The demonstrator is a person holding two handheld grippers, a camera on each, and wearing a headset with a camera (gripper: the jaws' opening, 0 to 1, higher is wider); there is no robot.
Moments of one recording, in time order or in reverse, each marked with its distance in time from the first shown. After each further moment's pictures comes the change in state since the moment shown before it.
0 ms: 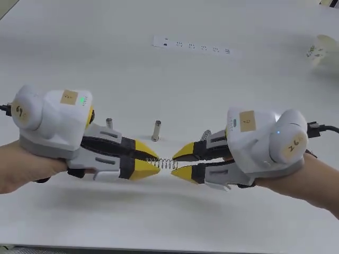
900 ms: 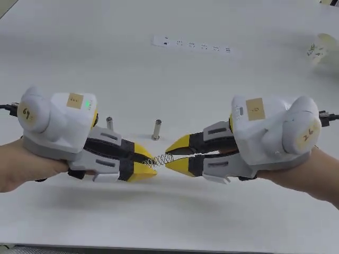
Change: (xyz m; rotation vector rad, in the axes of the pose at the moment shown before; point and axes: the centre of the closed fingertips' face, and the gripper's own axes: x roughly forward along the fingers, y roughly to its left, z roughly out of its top) left arm 0.001 0.002 -0.014 0.026 0.075 0.009; right arm -0.005 0.002 0.032 -0.039 -0.081 0.024
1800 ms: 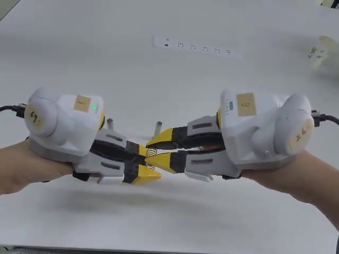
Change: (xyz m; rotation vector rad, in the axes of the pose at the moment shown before) left arm 0.004 0.000 0.002 0.024 0.011 0.003; right arm 0.012 -0.001 0.032 -0.040 -0.093 -0.015
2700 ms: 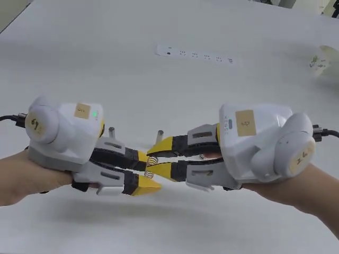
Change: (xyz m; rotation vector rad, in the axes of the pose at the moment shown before) left arm -0.002 0.004 0.002 -0.069 -0.006 0.027; right arm 0.002 -0.003 0.001 -0.089 0.026 -0.003
